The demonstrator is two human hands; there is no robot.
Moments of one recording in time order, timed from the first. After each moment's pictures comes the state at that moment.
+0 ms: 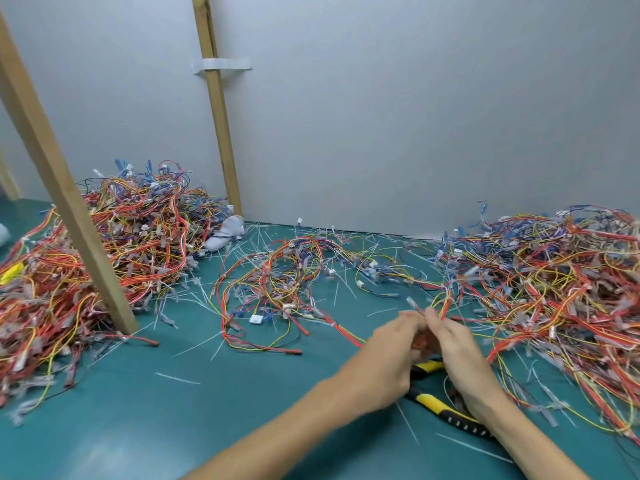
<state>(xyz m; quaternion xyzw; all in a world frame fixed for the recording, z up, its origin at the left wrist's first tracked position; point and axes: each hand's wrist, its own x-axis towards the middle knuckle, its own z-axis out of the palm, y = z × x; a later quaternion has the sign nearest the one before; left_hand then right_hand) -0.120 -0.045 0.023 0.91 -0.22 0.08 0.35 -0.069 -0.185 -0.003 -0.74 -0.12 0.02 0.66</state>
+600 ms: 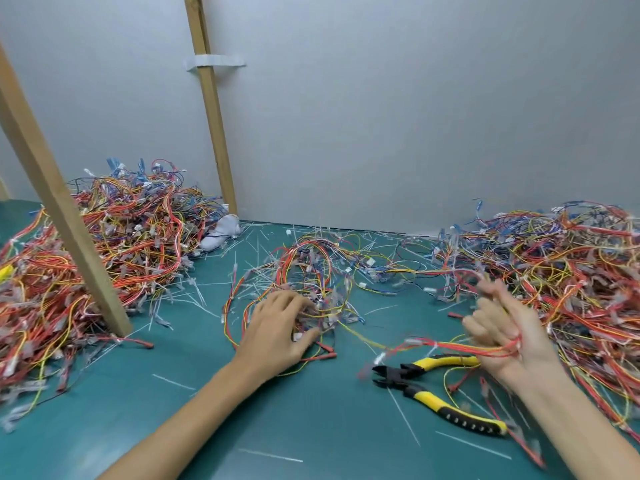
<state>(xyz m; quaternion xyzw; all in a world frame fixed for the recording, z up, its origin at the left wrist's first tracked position) -0.106 0.091 -0.020 0.95 -0.06 0.25 0.16 -0.060 -0.222 0.042 -0.36 -0.02 0.10 0.93</state>
